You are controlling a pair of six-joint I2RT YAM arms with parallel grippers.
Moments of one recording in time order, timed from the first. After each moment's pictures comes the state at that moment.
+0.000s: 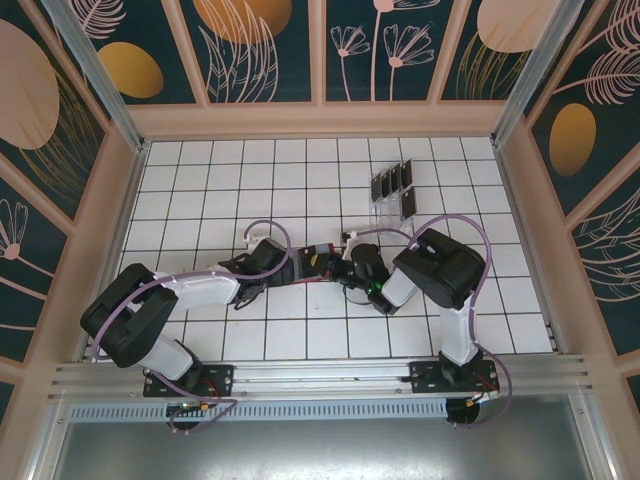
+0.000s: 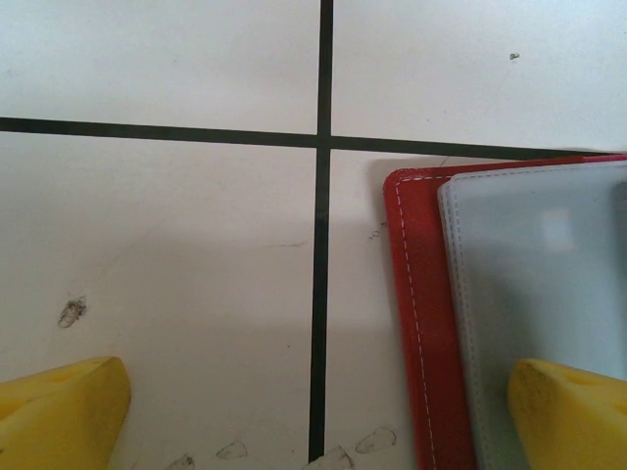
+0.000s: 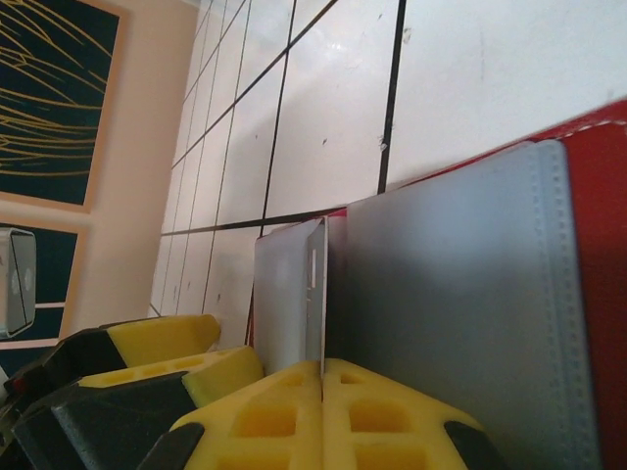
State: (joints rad) left arm -0.71 1.52 0.61 -0.12 -0.33 -0.71; right arm 0.77 1.98 0.53 1.10 -0.25 1.06
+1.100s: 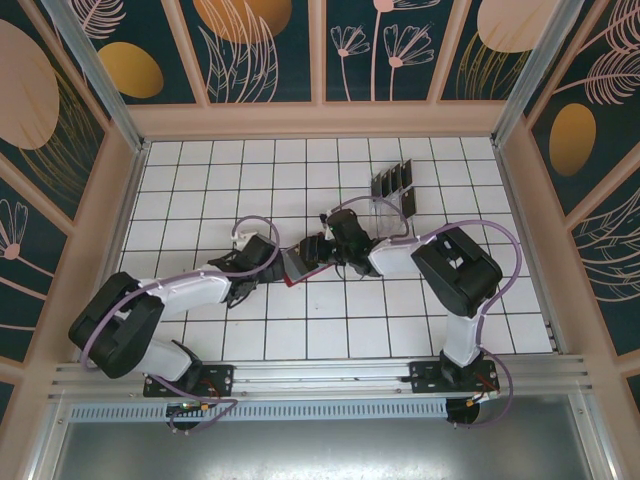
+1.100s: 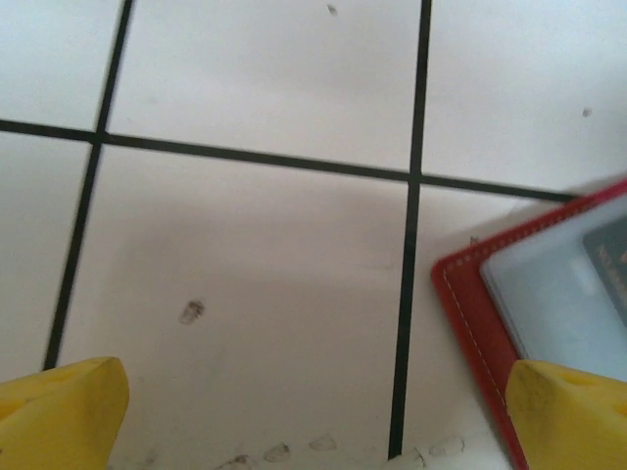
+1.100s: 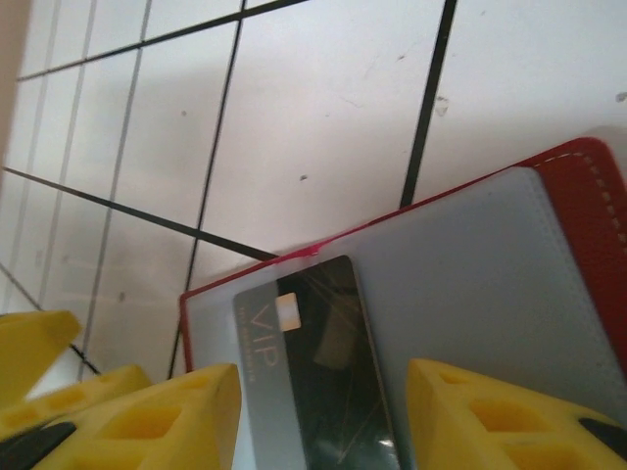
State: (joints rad) left arm -0.65 1.44 0.61 -0.20 -0.36 -0.73; right arm 0.75 1.87 0.91 0.25 -0.25 0.72
